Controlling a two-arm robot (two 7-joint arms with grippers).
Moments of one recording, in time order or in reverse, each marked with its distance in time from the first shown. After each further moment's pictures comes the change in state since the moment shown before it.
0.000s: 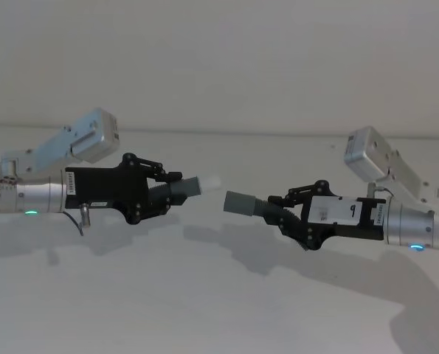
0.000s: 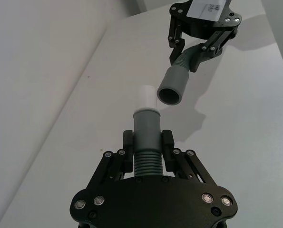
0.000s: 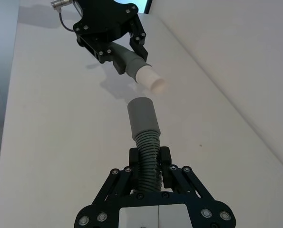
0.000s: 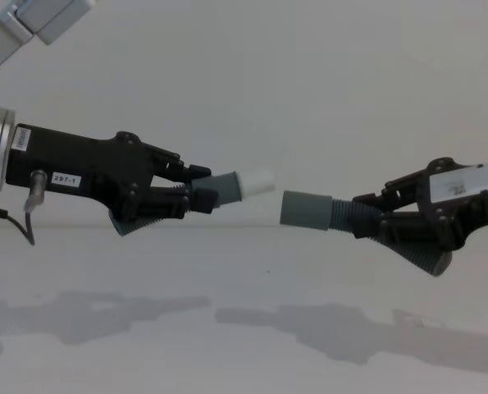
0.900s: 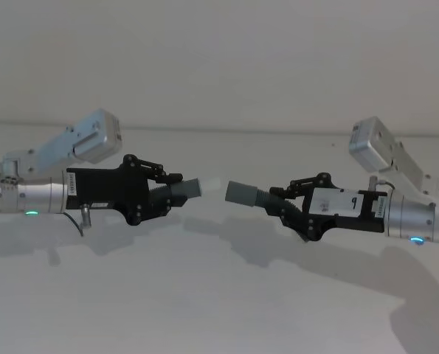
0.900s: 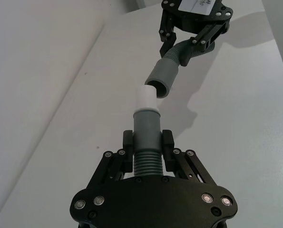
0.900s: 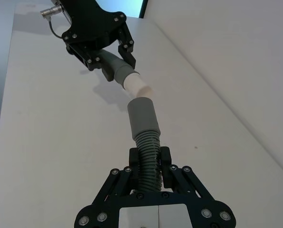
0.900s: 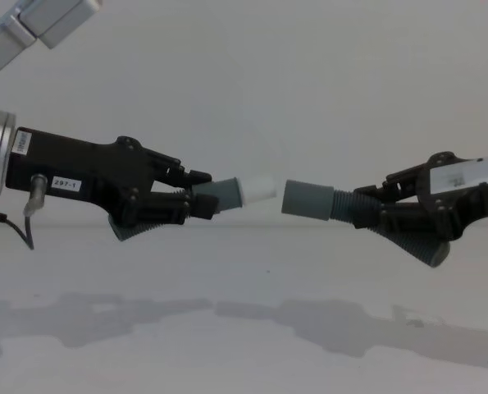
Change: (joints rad) left arm -0.002 0.015 0.023 -0.015 -0.010 0.015 0.015; right arm 0.019 -0.002 -0.010 0.029 0.034 -0.009 -0.010
